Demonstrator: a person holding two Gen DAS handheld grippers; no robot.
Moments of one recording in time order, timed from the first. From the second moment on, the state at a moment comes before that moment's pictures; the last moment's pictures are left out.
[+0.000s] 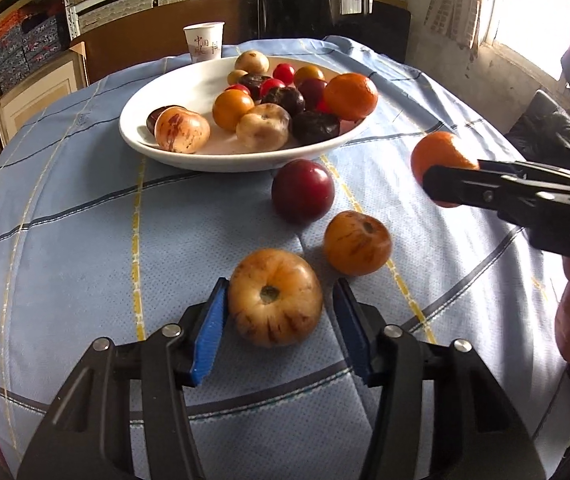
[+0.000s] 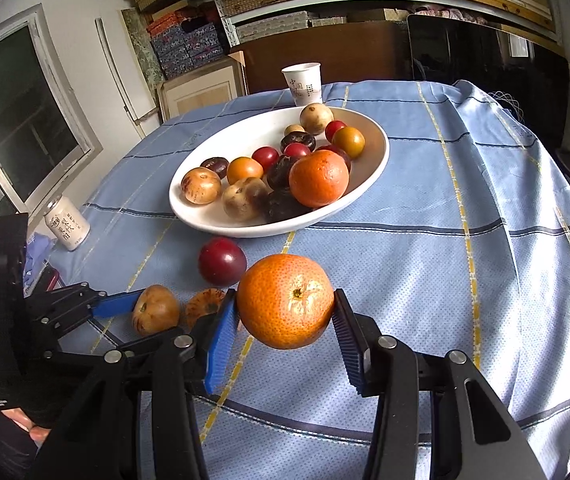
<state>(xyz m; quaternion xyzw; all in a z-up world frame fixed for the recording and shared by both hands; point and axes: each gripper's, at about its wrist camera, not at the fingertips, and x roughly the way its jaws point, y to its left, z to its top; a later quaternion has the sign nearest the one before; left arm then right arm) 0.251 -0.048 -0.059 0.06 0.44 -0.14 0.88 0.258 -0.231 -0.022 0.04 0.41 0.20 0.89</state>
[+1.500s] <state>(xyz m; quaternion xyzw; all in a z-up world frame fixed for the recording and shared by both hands) 0.443 -0.007 0.007 -0.02 0.40 -0.05 0.92 0.383 -0.175 0.001 0.03 0.36 0.23 0.90</state>
